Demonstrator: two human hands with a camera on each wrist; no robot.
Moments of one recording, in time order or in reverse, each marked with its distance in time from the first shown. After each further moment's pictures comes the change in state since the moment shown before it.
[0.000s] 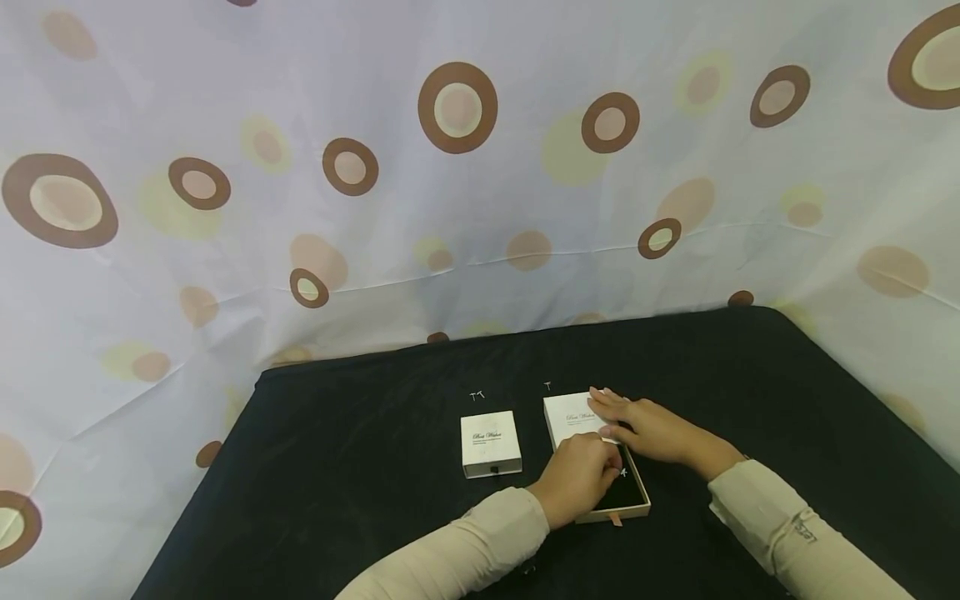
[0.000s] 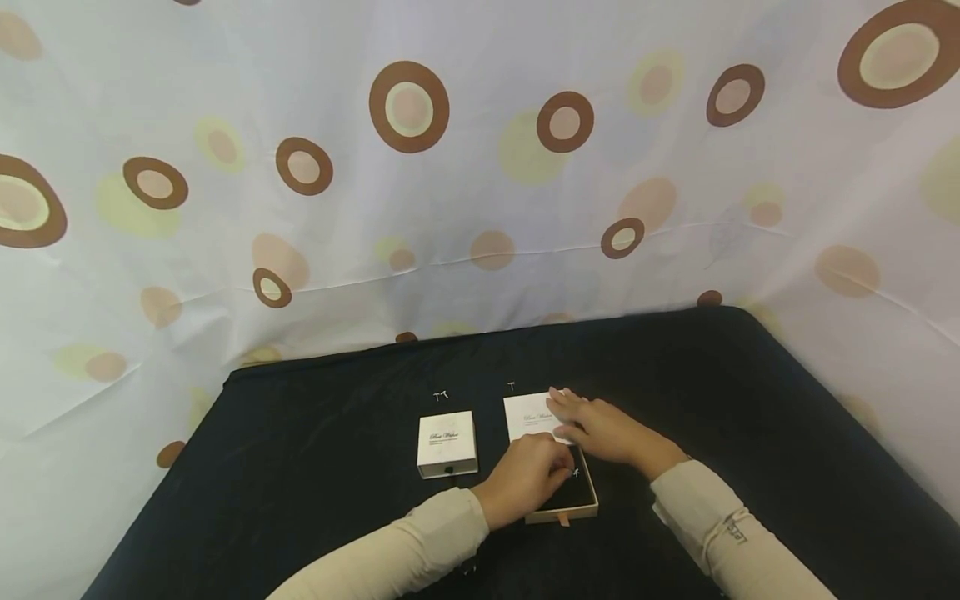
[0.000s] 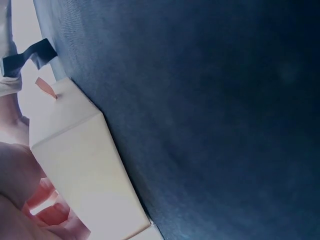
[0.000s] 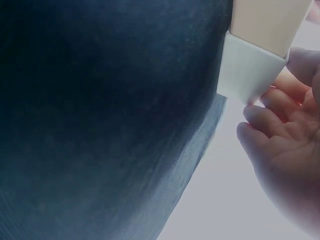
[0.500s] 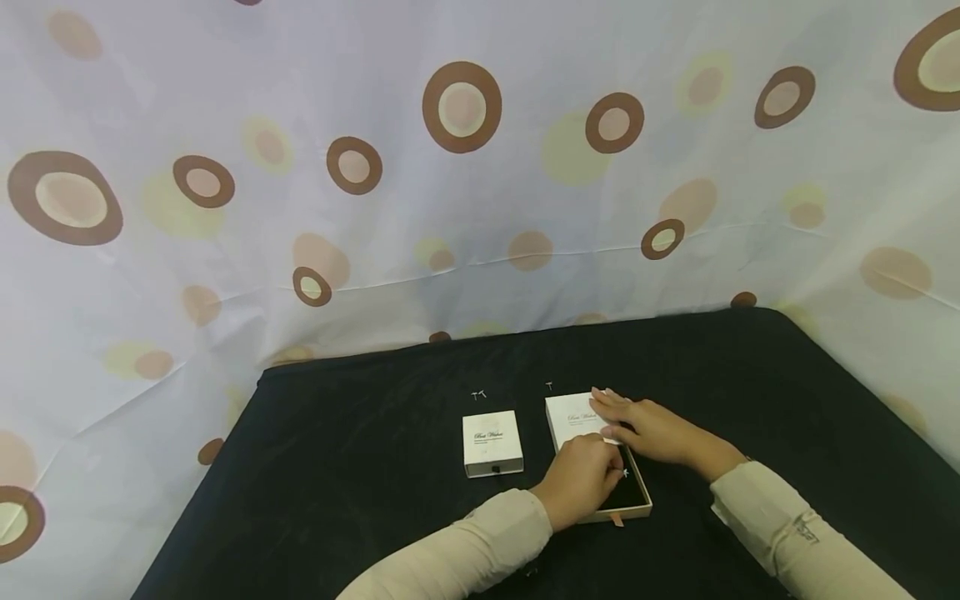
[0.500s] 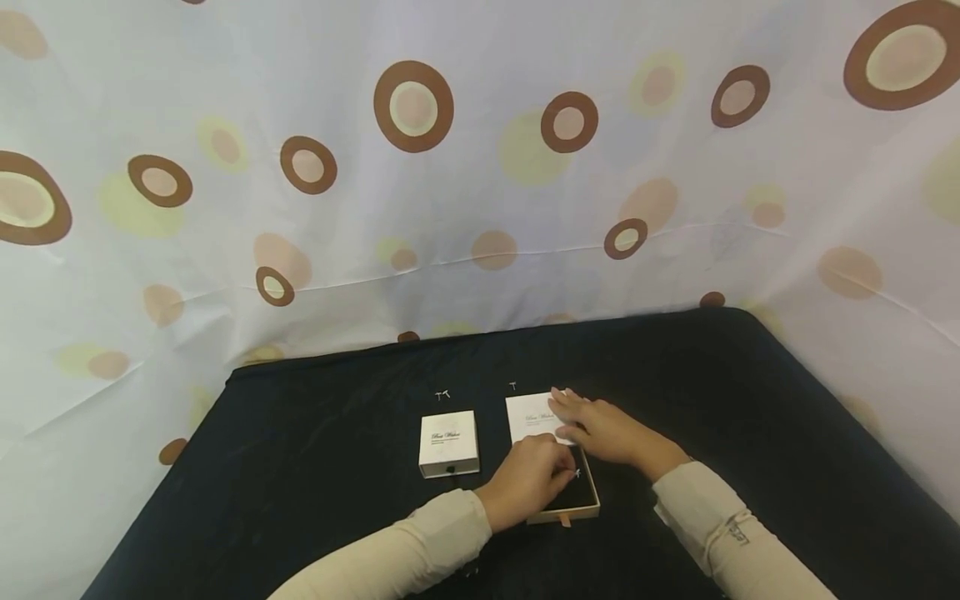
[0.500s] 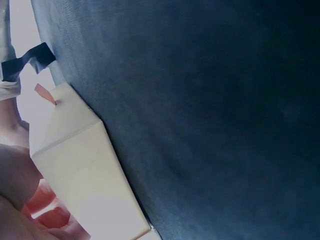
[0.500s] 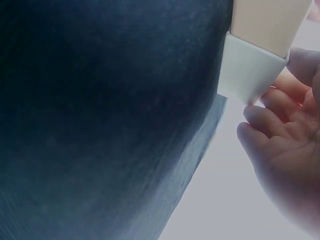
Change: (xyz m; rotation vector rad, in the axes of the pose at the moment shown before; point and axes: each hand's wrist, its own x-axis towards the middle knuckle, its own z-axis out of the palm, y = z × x) left_hand 0.000 0.001 0.003 0.018 0.012 -0.007; right_hand 0.001 0.001 0.001 -0.012 0.006 -0.014
